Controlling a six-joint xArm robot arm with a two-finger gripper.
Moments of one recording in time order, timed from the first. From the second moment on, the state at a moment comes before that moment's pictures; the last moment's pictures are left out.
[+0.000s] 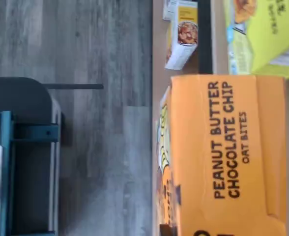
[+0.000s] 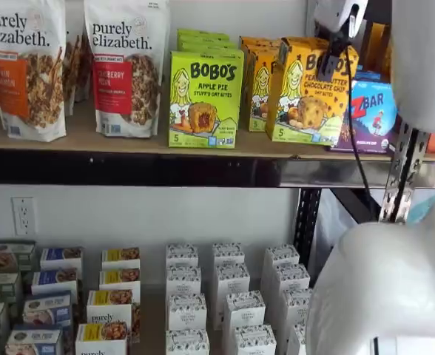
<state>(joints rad) -0.19 -0.36 -1.55 0.20 1.85 -1.69</state>
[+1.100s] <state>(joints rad) -0.22 -0.56 -1.48 0.22 2.03 -1.69</state>
